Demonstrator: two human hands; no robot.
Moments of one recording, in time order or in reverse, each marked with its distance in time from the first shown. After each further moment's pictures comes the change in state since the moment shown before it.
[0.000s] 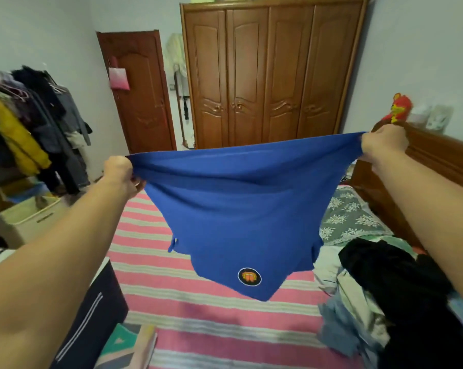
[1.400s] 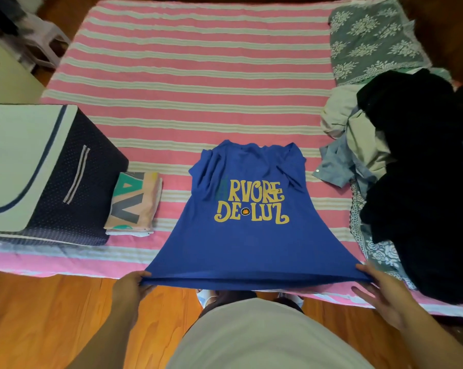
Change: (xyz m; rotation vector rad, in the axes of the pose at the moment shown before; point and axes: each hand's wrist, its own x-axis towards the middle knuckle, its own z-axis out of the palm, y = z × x) left_hand -0.173 -0.414 -0.379 0.505 0.255 -0.674; right_hand -0.324 0.504 -0.144 0.117 -0.429 1.125
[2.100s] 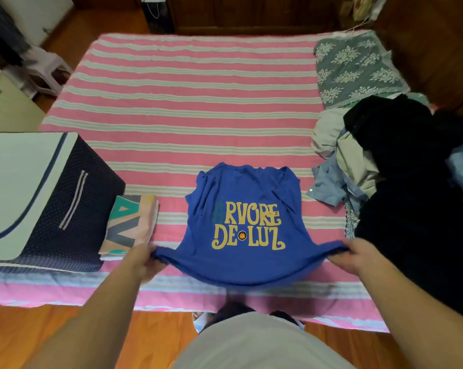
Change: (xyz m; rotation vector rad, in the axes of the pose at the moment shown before) left_hand 0.015 0.104 0.085 -0.113 -0.357 -0.268; right_hand 0.006 -0.092 0.105 0.255 0.021 0.196
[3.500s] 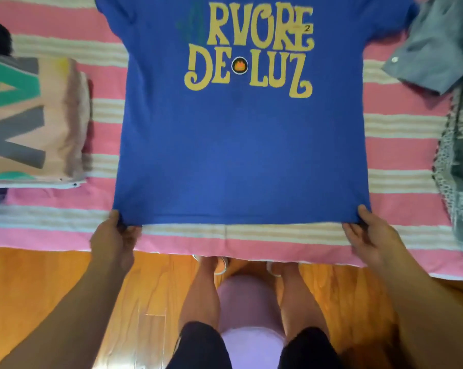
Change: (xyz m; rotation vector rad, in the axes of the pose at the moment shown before) left_hand 0.243 -0.142 -0.084 -0.128 0.364 0.159; right_hand 0.259 0.150 -0.033 0.007 0.181 -0.006
